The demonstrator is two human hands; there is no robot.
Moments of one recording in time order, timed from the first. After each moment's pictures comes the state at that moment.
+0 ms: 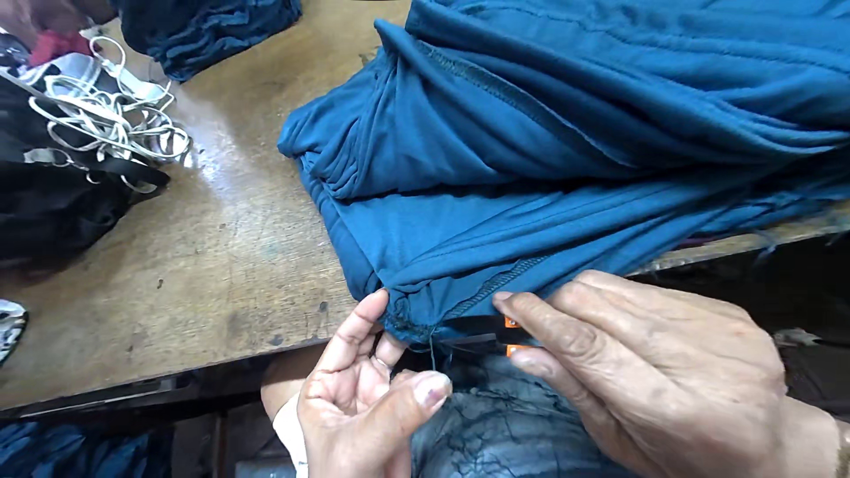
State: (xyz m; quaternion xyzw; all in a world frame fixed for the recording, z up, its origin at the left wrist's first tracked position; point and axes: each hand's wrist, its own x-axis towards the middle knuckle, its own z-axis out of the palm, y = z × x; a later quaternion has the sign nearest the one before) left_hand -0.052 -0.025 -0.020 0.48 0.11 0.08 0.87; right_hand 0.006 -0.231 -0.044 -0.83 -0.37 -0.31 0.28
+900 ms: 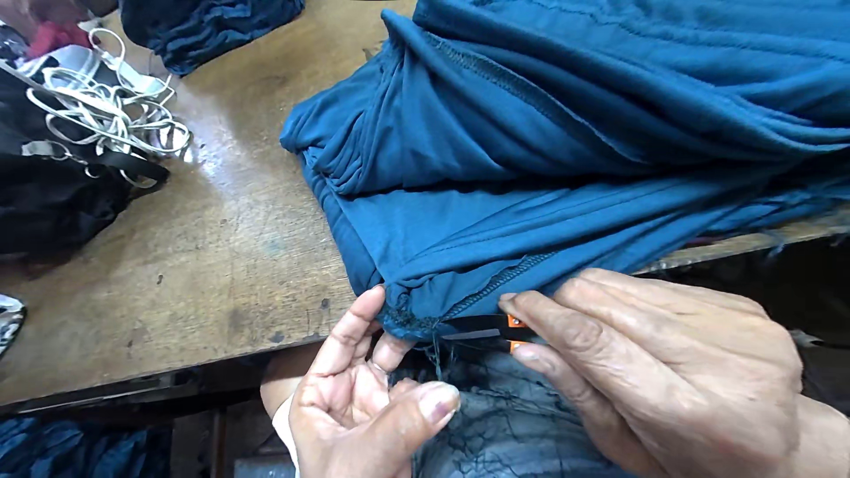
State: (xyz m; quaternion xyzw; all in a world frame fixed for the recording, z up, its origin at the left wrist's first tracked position) left_hand -0.055 -0.025 -0.009 0.49 0.11 0.08 0.86; right_hand 0.008 -0.229 -0.040 -0.83 -0.37 -0.31 0.27
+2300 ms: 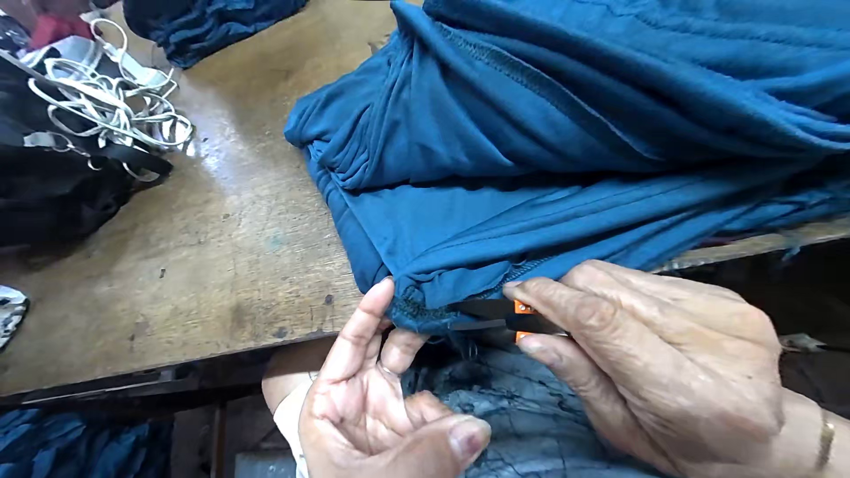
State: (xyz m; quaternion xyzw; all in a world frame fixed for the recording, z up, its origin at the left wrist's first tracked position) left_hand -0.061 -0.023 -0.012 0.47 0.03 0.05 0.88; right_hand 0.012 -0.225 -0.043 -0.83 -0.36 -0.30 0.29
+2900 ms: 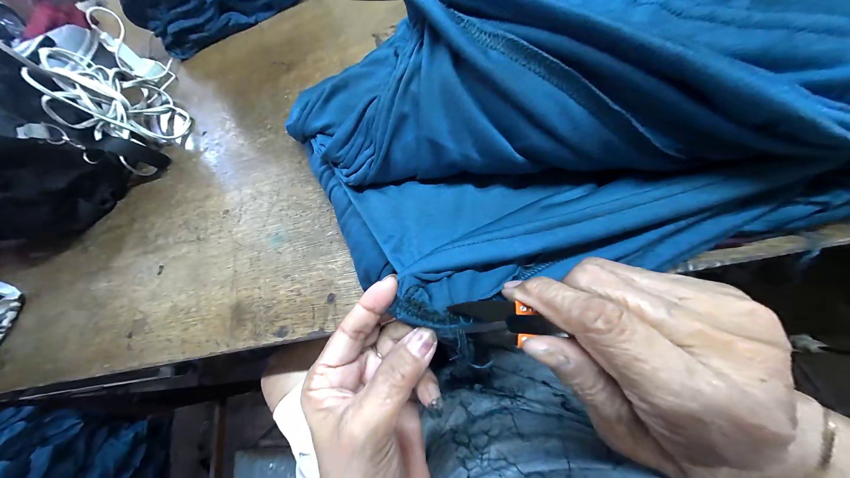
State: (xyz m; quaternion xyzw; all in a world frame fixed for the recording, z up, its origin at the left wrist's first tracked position) left_hand -0.043 -0.034 -0.024 0.47 0.14 0.15 0.86; right_hand 0.016 -0.221 -0.042 -0.83 -0.37 -0.29 0.29
